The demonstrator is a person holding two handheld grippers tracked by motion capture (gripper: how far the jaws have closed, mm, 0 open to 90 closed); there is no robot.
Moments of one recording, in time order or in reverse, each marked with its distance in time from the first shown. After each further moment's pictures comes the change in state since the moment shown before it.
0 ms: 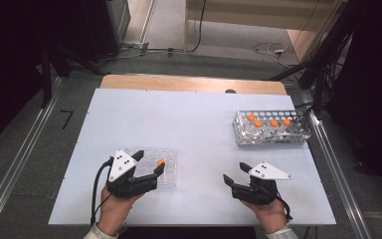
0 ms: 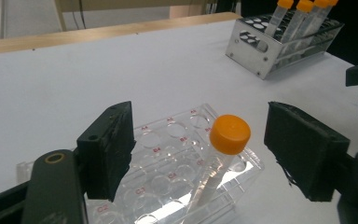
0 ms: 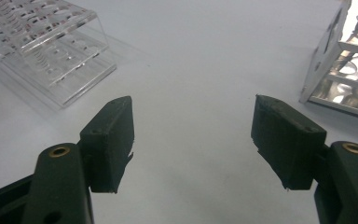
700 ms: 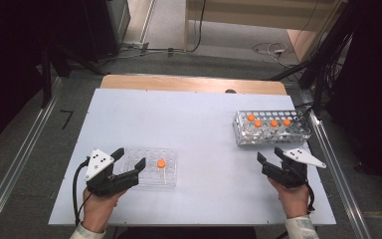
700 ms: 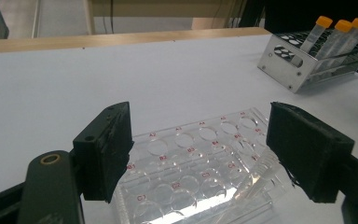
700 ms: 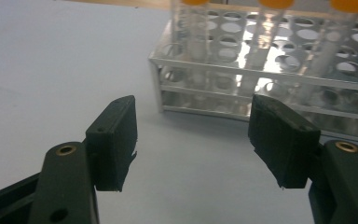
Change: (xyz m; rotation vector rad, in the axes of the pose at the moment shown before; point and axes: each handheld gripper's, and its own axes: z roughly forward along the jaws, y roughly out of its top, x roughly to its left) left arm 0.032 -0.005 -0.019 -0.037 0.074 -0.058; right arm -0.084 0.000 -0.013 -0.070 -0.269 0.152
